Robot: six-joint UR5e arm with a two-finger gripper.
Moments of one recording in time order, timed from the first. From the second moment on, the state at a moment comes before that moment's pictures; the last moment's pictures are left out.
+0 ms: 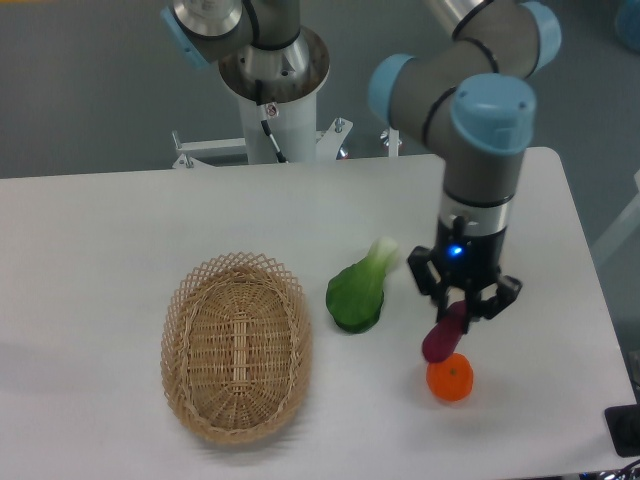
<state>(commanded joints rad) 2.48 -1.97 -1.39 -0.98 1.40 0.91</state>
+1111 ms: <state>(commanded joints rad) 2.40 -2.00 -1.39 -0.95 1.40 0.85</state>
